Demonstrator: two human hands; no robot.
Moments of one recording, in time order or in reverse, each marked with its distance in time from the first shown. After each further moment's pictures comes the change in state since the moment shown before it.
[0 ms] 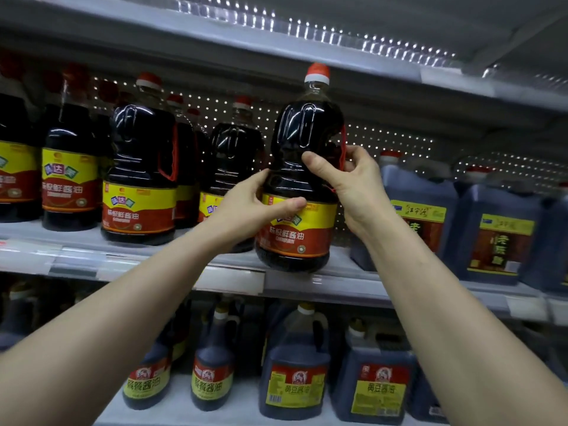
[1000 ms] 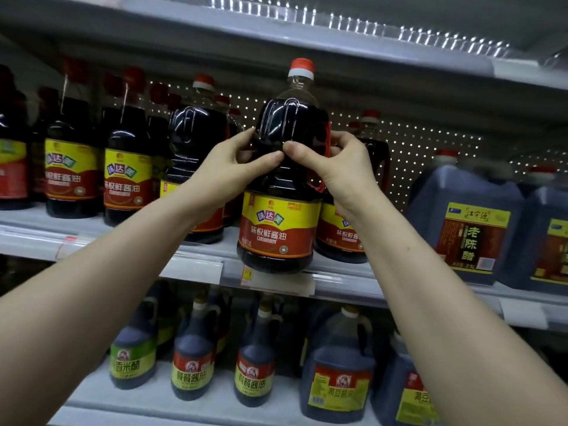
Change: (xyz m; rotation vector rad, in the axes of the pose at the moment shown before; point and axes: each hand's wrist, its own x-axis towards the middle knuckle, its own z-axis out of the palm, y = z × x) left_hand 0.000 0.010 -0.102 -0.060 -0.015 0.110; right_hand 0.008 -0.004 0.090 -0.023 -0.073 -0.044
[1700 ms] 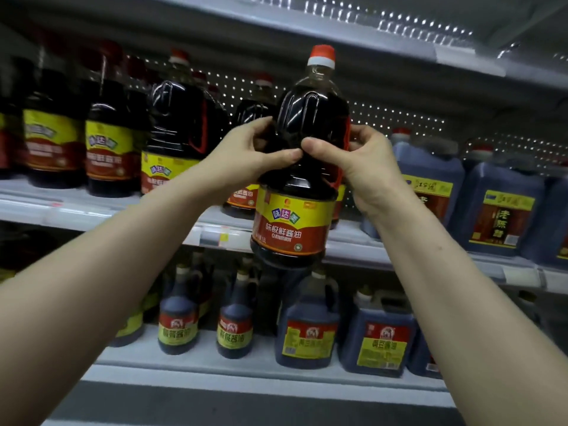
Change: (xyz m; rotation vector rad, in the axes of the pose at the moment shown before) left_hand -0.035 0.045 0.066 -0.037 -0.093 -0.080; right_hand -0.068 -0.031 -0.078 0.010 0.031 0.084
